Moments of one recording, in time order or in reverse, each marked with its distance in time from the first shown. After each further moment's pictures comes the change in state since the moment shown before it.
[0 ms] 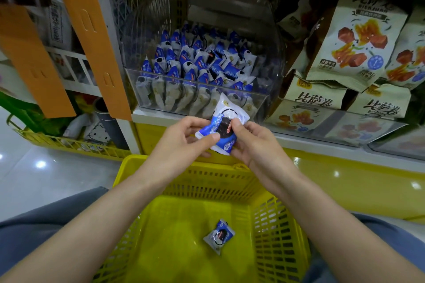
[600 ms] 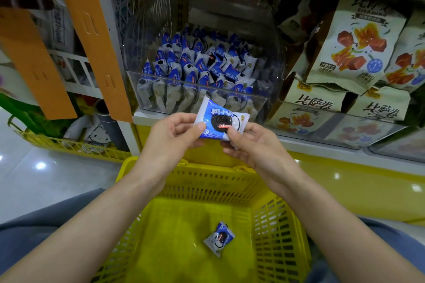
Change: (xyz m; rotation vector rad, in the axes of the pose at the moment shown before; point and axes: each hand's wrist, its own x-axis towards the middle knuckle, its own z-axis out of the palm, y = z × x) left_hand 0.004 -0.001 -0.008 -0.139 0.128 0.022; right_hand -0.001 -0.003 -0.008 -0.061 -0.024 -0.036
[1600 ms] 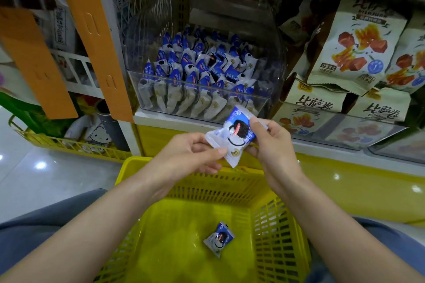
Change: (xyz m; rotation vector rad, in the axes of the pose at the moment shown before) left_hand -0.006 -0.006 0.004 0.104 -0.275 -0.248; right_hand 0.007 0.002 0.000 -0.053 0.355 -0.125
